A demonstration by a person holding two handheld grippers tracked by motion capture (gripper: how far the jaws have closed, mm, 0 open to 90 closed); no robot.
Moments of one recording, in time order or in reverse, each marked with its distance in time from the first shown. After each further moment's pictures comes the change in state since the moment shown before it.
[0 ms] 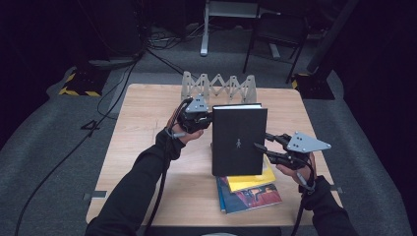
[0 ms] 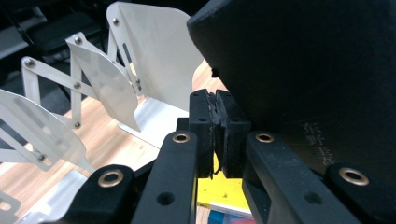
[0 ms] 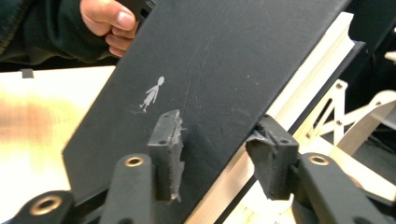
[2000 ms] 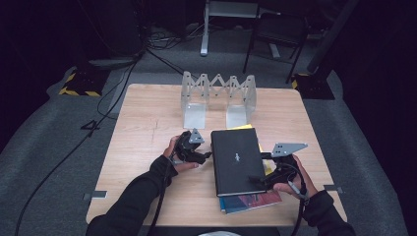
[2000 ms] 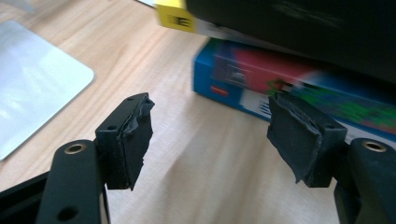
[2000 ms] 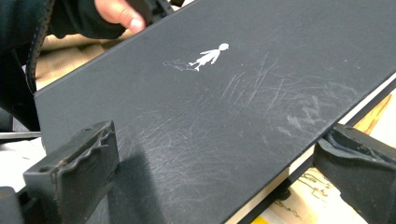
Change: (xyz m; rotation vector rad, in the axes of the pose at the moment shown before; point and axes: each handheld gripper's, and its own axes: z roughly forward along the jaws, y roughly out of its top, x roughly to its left) left arm -0.013 -0.112 0.040 0.254 0.063 -0.096; right arm 0.018 -0.036 0.021 0.373 0.209 0.280
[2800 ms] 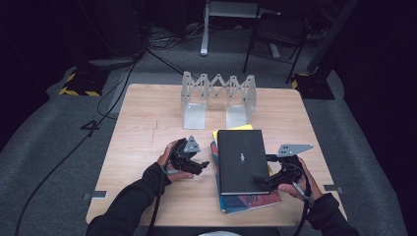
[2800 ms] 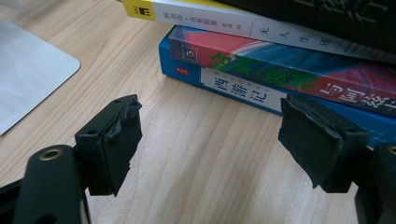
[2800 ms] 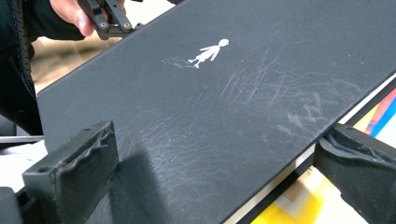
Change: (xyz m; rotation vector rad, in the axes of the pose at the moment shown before) left arm -0.026 -0.011 -0.028 0.026 -0.013 0.054; right arm -0.003 -0.009 -0.009 0.003 -0.018 0.069
